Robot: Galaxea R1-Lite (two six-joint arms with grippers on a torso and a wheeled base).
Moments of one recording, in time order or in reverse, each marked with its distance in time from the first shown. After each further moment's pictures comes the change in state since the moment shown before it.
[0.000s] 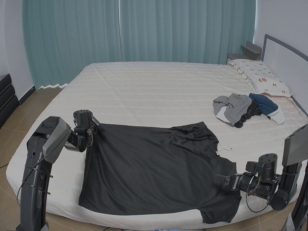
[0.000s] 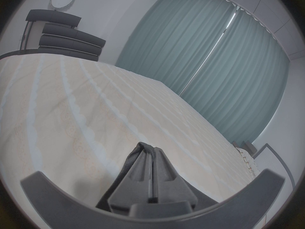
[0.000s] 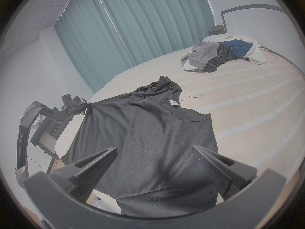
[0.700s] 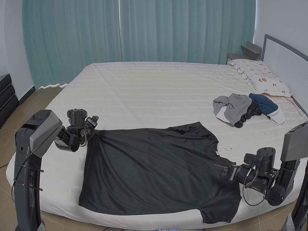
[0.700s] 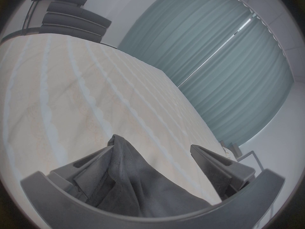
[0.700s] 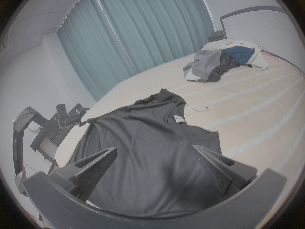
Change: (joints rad) left arm 0.030 -0.185 0.258 -0.003 -0.174 -0.174; right arm -0.010 0.007 -0.140 0.029 -0.016 0.010
